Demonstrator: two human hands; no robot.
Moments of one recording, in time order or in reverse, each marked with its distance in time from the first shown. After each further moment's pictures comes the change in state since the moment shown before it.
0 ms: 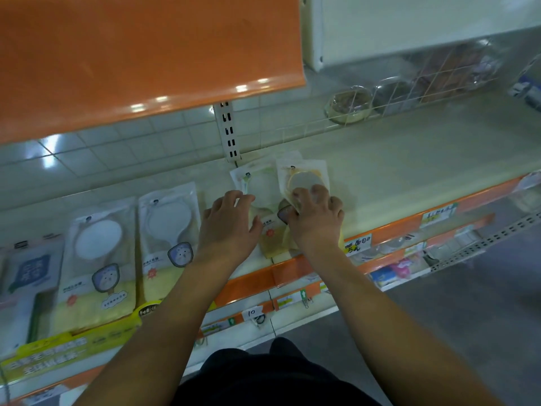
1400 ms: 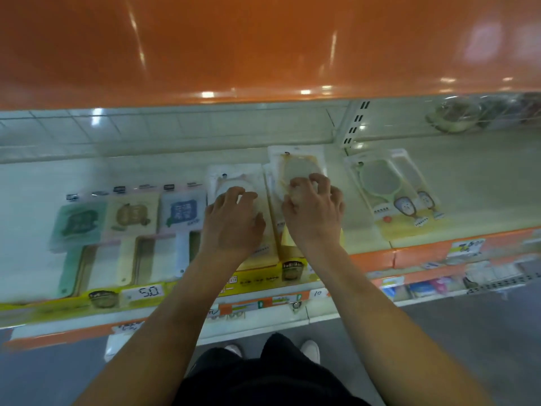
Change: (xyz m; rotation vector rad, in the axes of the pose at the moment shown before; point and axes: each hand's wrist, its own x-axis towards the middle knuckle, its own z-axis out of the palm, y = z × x) left_hand -0.098 -0.207 -0.057 -0.076 0.113 -0.155; right_hand -0.105 -0.220 0.054 0.054 -0.003 -0.179
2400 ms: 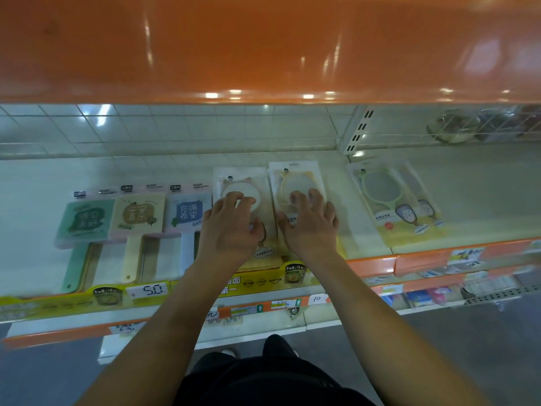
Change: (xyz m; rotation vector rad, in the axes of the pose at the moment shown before) left_hand -0.008 -0.012 -0.004 -0.034 -0.024 -0.022; right_hand -0.001 0.017 0.036 -0.052 -0.106 -0.043
